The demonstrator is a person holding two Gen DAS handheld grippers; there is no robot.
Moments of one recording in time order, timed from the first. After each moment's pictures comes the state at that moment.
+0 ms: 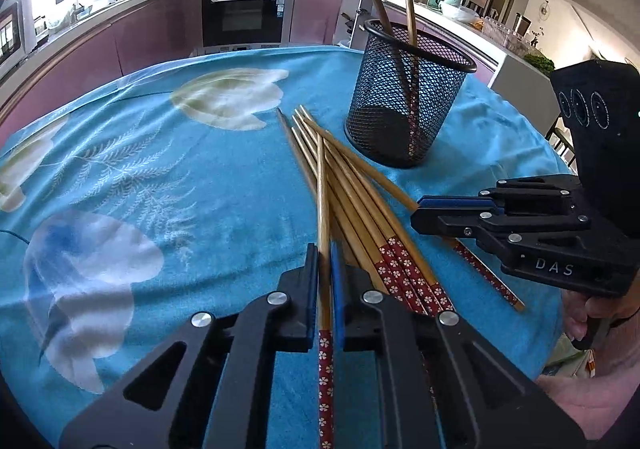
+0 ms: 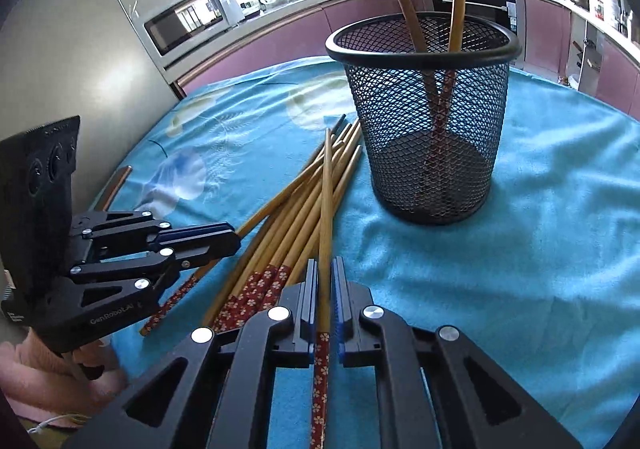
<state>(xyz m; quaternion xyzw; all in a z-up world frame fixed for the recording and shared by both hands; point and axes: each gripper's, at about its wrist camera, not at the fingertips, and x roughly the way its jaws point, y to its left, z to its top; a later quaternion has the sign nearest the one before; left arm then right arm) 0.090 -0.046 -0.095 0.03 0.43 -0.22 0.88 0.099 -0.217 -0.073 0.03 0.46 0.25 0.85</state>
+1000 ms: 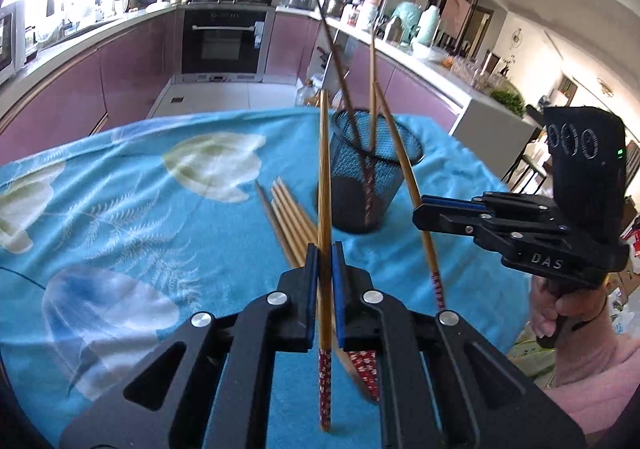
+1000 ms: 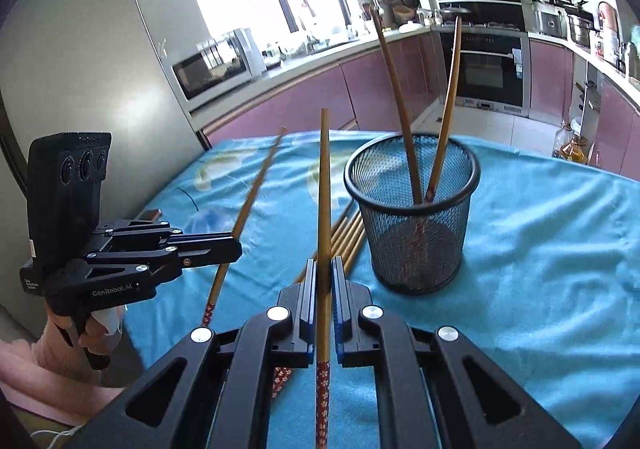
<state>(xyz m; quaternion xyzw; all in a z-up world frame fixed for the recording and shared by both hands) 0.090 -0.031 -0.026 -0.02 0.38 -0.27 0.89 0.084 -0.246 -0.011 0.06 0.36 0.28 0.89</state>
